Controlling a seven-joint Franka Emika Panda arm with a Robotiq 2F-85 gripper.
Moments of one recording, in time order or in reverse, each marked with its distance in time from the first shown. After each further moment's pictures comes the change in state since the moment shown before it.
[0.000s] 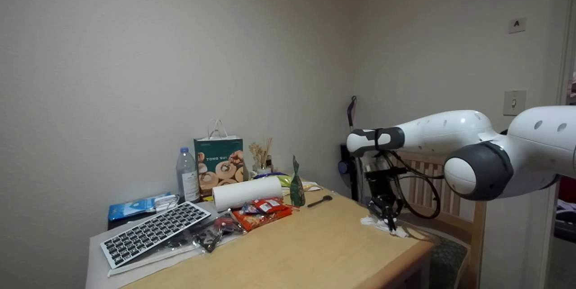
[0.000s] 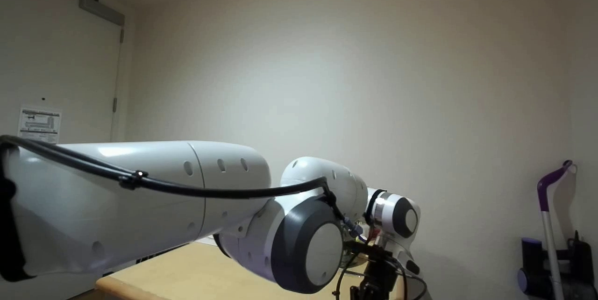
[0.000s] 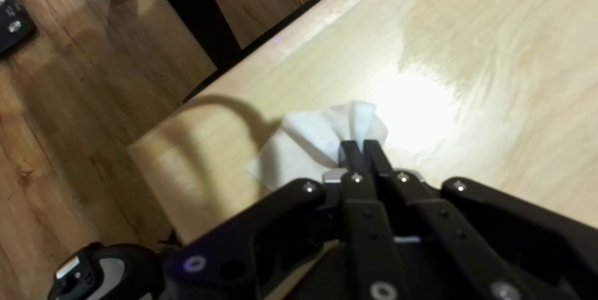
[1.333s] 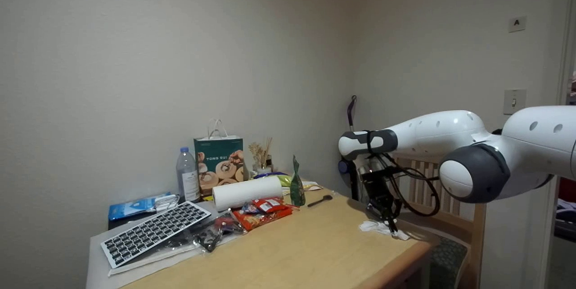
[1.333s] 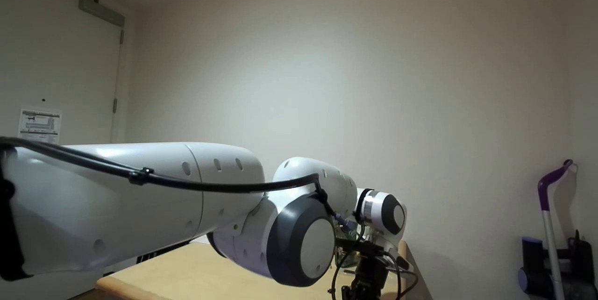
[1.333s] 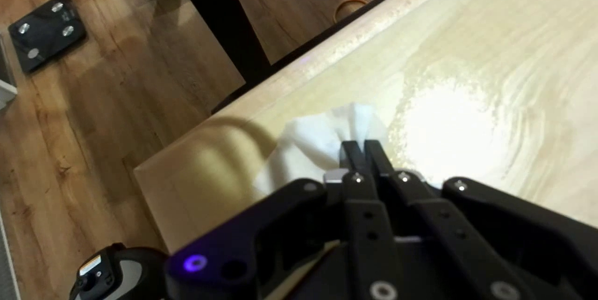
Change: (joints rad) arm 0.042 0.002 -0.022 0.004 -0.040 -0.063 -0.018
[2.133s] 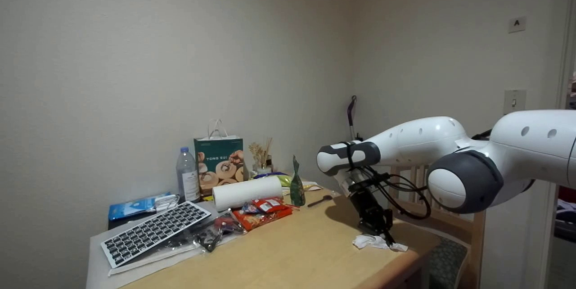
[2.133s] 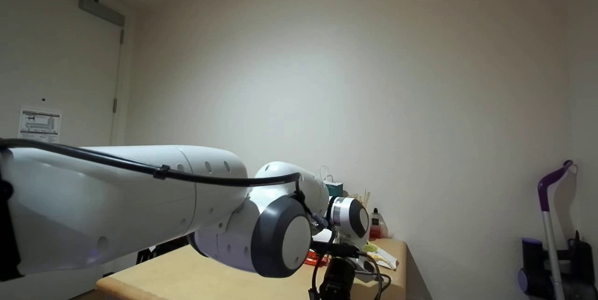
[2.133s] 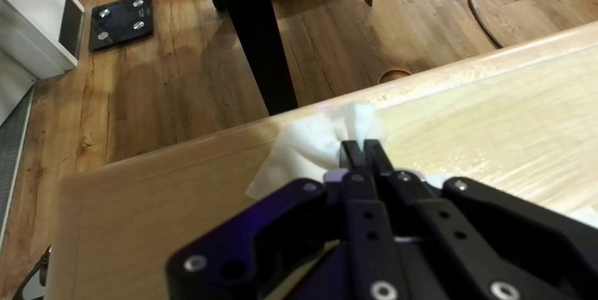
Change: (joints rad) arm 0.137 0.016 0.001 -0.038 -0.095 -0.108 -0.214
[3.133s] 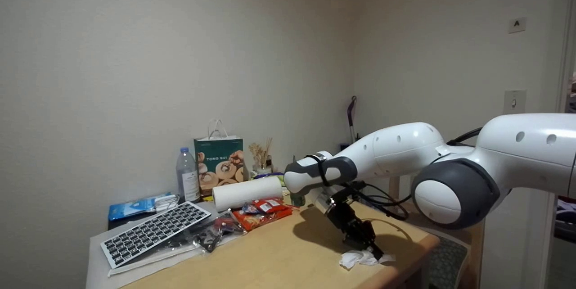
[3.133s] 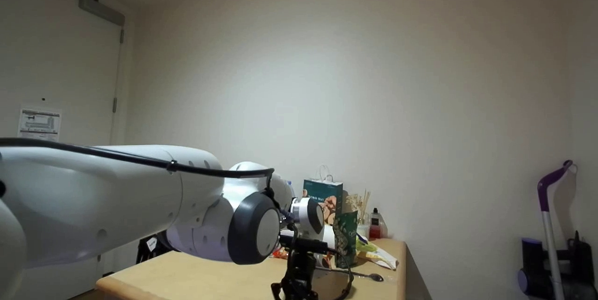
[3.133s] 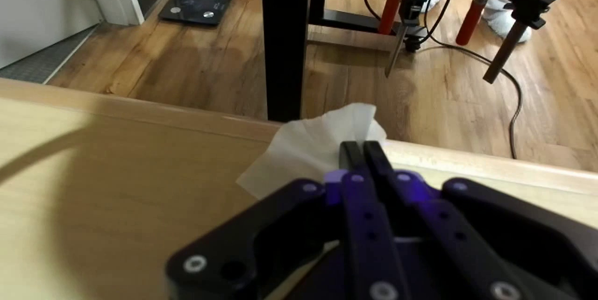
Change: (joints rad) arm 0.190 0.002 0.013 -0.036 -0.111 -0.079 -0.335
